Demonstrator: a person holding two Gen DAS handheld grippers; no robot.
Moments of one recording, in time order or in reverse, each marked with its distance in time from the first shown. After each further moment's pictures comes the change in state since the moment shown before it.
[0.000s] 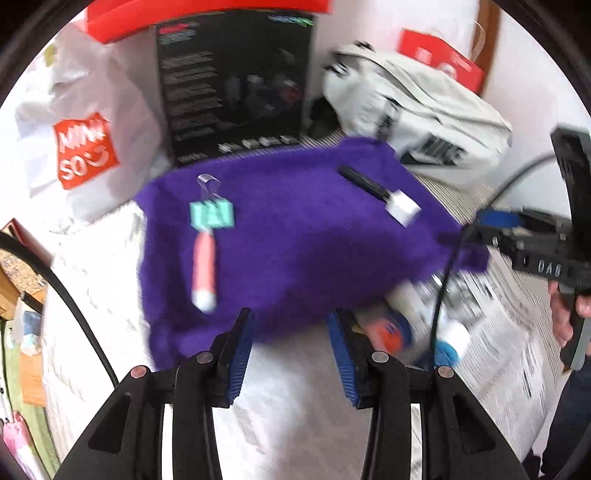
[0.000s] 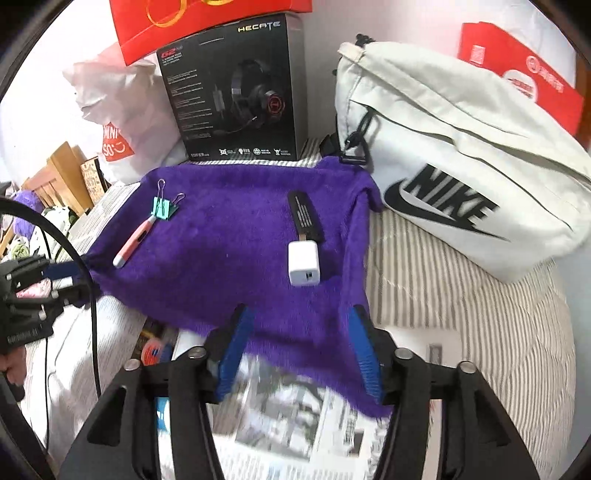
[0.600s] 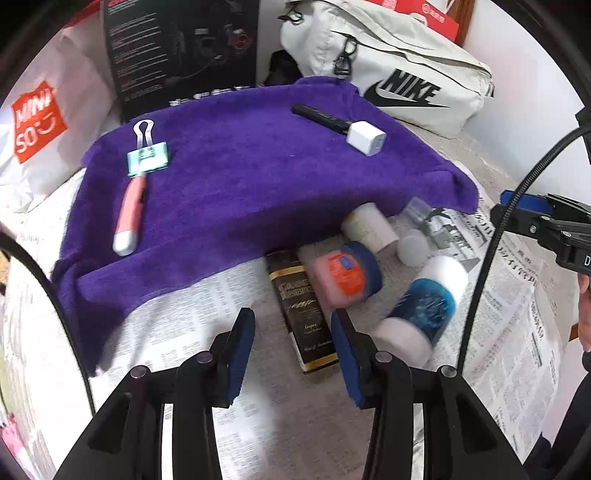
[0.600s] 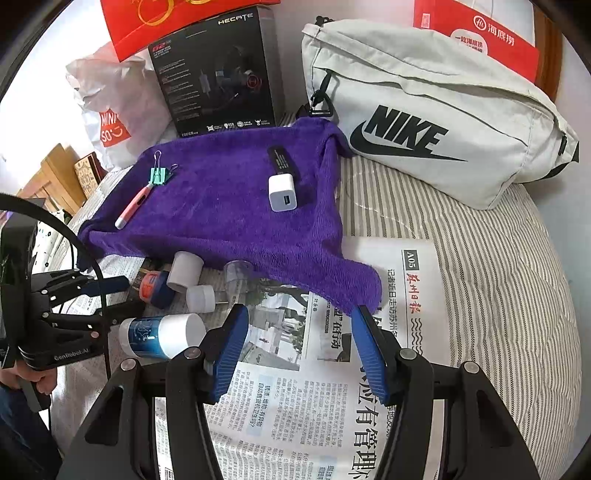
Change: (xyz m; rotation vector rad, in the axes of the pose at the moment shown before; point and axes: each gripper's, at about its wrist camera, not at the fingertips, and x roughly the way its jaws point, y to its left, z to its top) left arm 0.031 -0.029 -0.035 0.039 0.087 -0.023; right arm -0.026 -0.014 -0.062 0.076 0.041 -0.021
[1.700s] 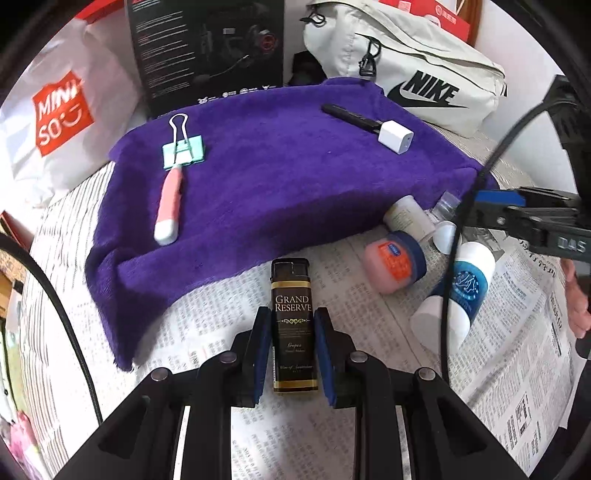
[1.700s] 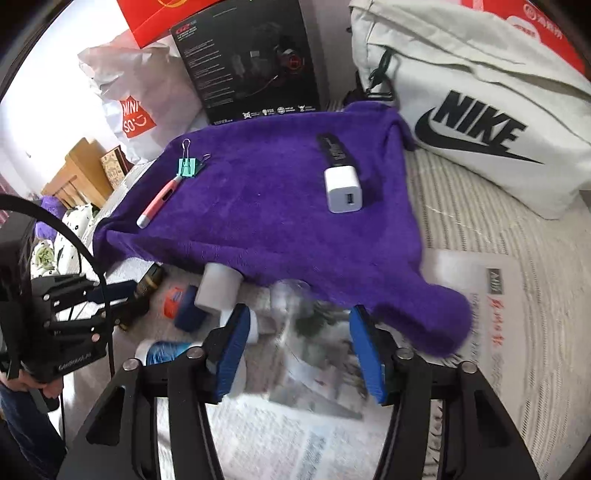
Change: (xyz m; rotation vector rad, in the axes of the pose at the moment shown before) left arm -0.004 0.020 -0.008 0.000 -0.017 0.048; right arm 0.048 0.029 0.016 -0.021 0.028 0.152
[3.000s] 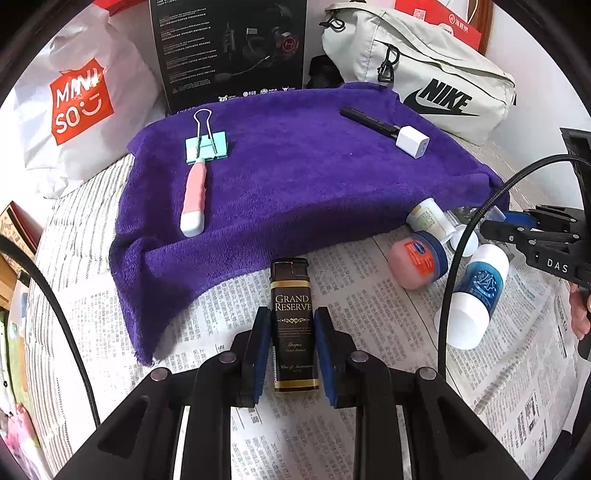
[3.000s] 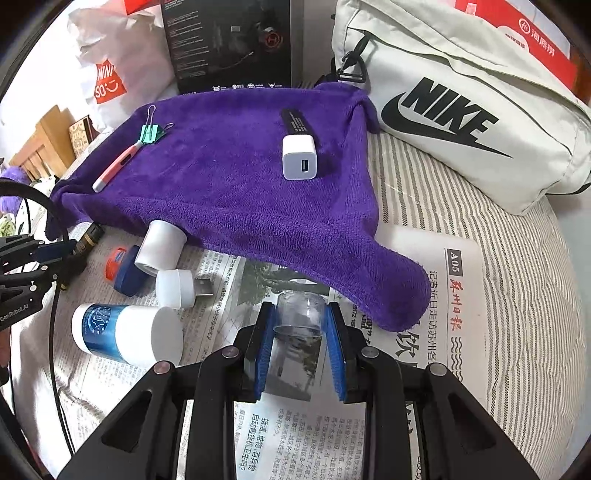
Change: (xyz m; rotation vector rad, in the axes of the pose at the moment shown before) left arm -0.002 0.016 -0.004 -0.025 -0.022 0.024; right arm 0.006 -0.008 -0.021 -0.067 0.029 -0.192
